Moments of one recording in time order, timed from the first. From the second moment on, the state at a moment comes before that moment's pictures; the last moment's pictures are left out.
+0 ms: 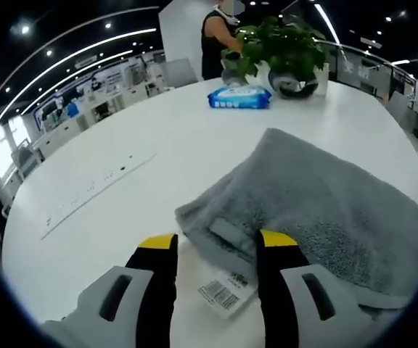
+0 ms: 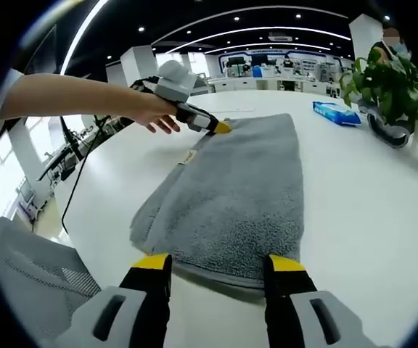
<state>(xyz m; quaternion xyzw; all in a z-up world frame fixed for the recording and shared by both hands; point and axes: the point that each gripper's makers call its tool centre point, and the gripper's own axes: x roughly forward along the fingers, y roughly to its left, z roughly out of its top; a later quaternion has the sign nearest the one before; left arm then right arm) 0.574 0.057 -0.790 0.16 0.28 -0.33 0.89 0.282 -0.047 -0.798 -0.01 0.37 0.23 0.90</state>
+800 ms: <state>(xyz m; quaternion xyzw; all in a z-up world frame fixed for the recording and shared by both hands) 0.500 0.097 -0.737 0.07 0.24 -0.32 0.91 0.294 0.011 -0.753 -0.04 0.30 0.30 0.91</state>
